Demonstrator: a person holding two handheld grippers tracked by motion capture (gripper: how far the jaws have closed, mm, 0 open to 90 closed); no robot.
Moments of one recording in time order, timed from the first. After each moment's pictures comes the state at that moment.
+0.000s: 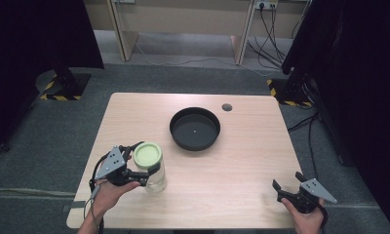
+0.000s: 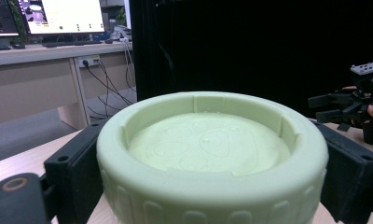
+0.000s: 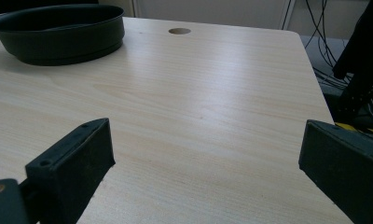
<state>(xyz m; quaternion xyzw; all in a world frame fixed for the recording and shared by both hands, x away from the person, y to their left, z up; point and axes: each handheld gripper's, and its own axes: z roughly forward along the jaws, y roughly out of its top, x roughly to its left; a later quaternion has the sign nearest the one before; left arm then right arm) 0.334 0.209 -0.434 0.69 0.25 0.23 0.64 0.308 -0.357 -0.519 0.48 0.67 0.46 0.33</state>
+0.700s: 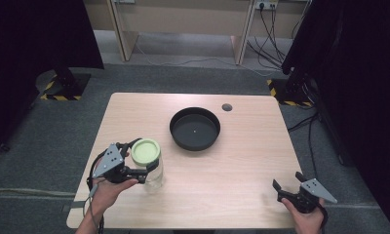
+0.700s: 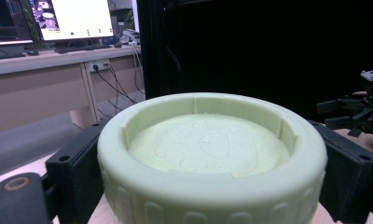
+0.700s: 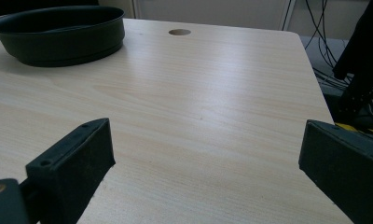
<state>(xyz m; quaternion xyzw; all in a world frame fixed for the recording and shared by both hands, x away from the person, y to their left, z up) 0.332 0.208 -0.411 0.69 0.25 0.26 0.63 0.308 -0.358 -0.519 0.48 0.67 0.47 0.33</state>
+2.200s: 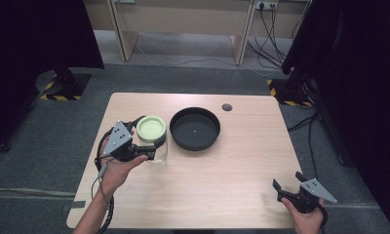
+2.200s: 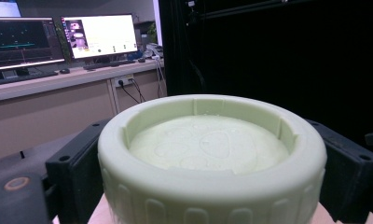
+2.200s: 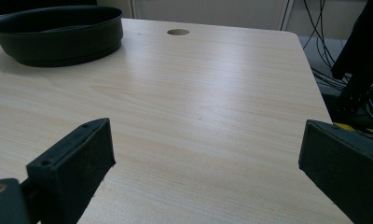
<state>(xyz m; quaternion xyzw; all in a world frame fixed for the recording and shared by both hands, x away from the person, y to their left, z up) 0.369 0.187 -0.372 0.67 0.26 0.30 0.63 0.308 -0.358 -0.519 0.48 0.67 0.46 0.33</state>
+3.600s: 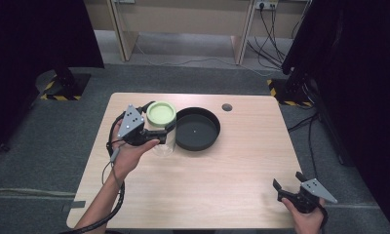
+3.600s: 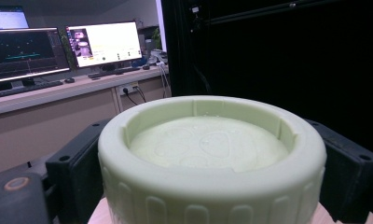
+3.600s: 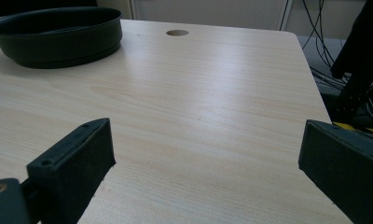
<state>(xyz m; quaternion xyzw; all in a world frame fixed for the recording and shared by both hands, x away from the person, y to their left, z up) 0.401 0.160 -0.349 0.67 0.26 0.32 0.62 0.308 -0.358 -0.519 0.48 0.67 0.47 0.33</state>
